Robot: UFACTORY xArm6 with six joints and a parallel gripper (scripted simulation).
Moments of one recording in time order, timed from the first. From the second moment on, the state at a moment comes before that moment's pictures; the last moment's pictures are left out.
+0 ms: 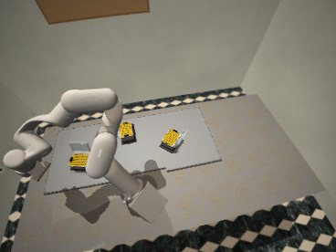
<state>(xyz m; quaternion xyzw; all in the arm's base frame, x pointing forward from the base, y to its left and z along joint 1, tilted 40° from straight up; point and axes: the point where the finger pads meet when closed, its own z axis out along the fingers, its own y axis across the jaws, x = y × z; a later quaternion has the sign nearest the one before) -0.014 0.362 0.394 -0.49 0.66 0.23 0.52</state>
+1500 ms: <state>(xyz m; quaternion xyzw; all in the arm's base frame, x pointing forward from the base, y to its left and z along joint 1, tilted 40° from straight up) 0.103 0.291 0.421 -0.35 0.74 0.23 0.53</state>
